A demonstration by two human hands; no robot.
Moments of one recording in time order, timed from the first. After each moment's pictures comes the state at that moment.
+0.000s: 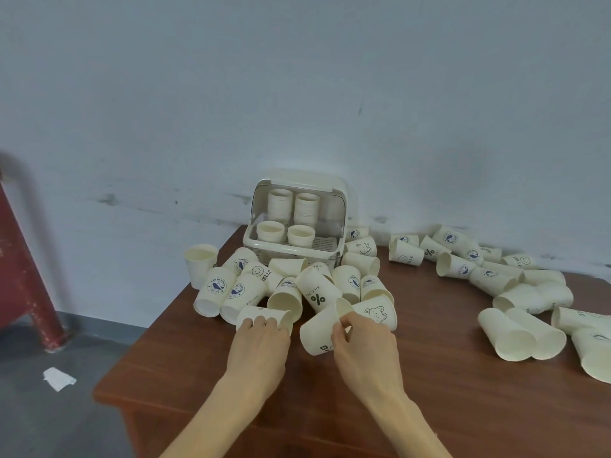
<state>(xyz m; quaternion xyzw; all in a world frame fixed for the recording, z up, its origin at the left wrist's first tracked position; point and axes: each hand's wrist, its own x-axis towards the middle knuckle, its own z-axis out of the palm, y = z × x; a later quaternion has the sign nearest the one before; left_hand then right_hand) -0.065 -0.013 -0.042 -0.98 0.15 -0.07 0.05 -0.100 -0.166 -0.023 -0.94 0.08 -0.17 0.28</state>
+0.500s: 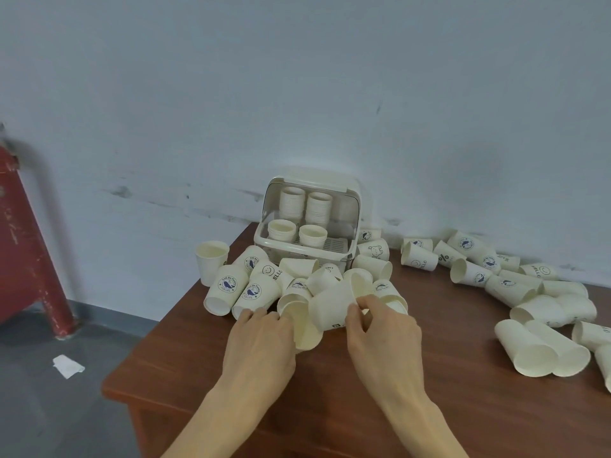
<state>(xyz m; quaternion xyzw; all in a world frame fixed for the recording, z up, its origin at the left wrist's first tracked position) -0.082 0.000 -0.013 -0.98 0.12 -0.13 -0.06 -0.103 -0.155 0.009 -0.93 0.05 -0.27 0.26</state>
